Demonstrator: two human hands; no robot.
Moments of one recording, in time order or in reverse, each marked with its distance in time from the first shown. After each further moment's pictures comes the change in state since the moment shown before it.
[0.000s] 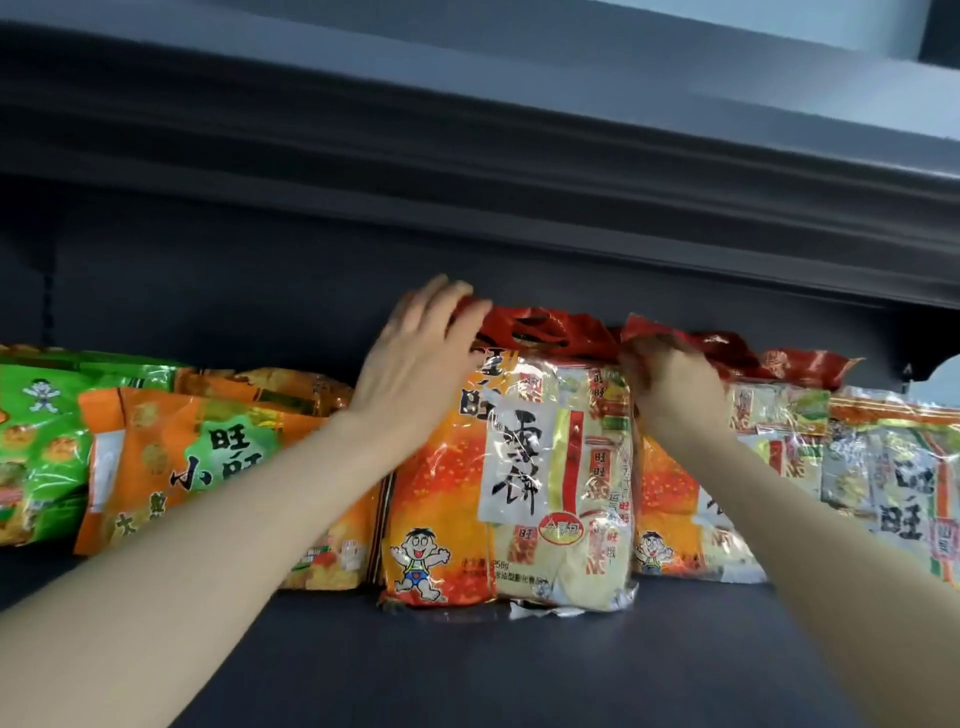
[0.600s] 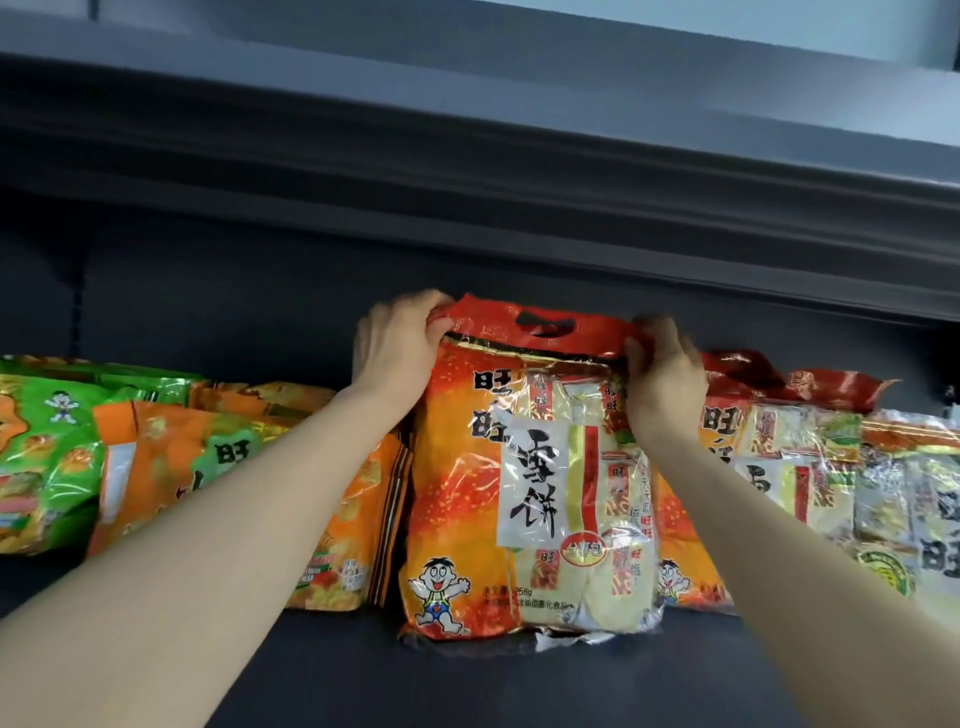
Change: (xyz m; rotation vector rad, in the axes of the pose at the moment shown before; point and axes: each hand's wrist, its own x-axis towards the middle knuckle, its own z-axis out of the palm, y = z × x) left_hand 0.031 -0.034 0.014 -0.315 0.102 -0.384; right_hand 0.025 -0.012 0.035 0.363 0.196 0.169
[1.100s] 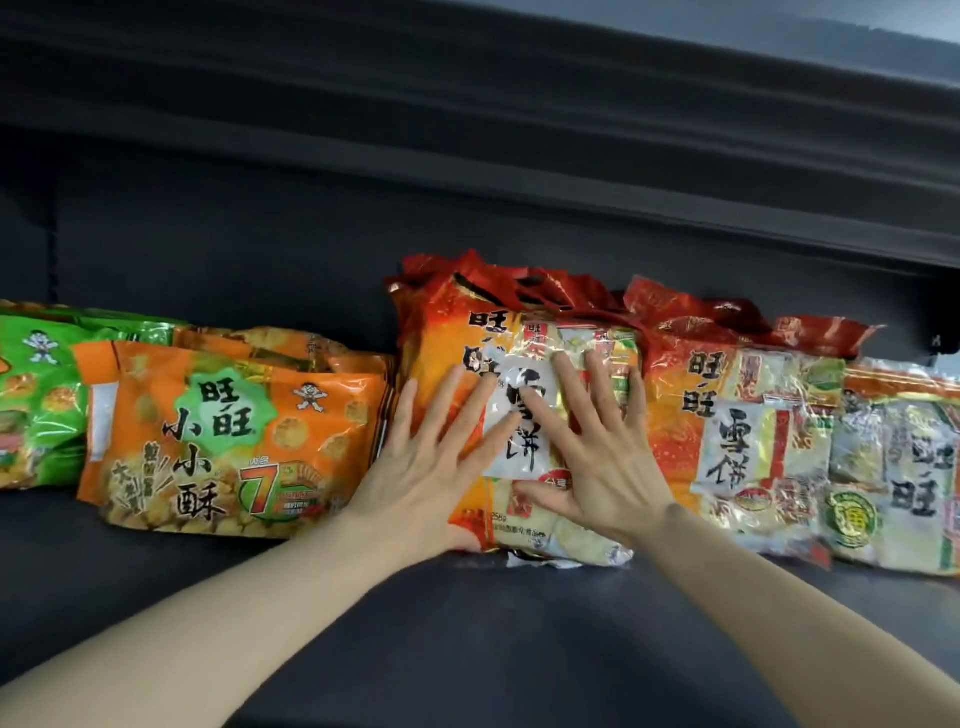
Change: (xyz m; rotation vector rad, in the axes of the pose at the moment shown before) left_hand -0.157 0.004 0.030 0.581 -0.433 0.536; right_hand -0.114 0.025 -0.014 -0.464 -0.303 -0.799
